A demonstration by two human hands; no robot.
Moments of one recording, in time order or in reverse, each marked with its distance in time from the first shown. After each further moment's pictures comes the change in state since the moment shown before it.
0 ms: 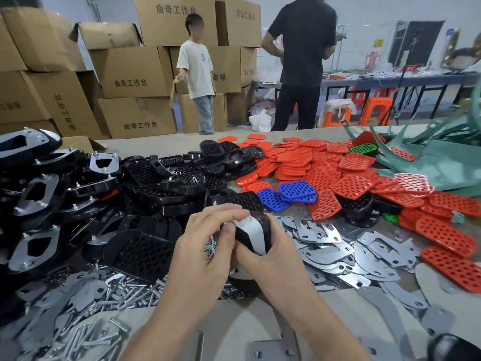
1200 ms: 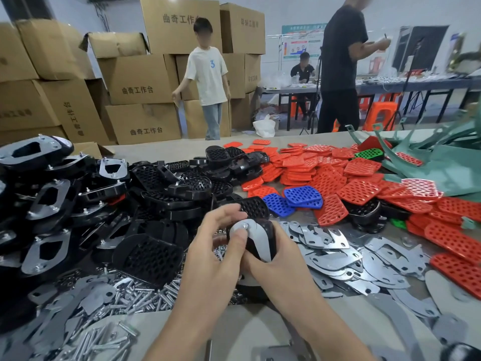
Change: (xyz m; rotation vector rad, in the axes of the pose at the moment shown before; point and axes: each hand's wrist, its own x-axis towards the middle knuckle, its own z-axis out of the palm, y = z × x) left_hand -0.001 -0.001 0.009 -0.245 0.052 -0.191; right_hand -0.001 -0.002 0.002 0.016 -0.001 0.035
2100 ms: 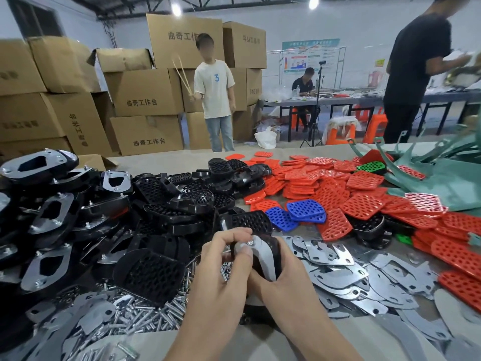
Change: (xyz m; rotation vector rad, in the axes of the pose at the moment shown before) left_hand -0.005 0.002 0.002 -0.023 -0.033 -0.055; right_hand 0.000 0.003 -0.003 -0.025 -0.024 -0.012
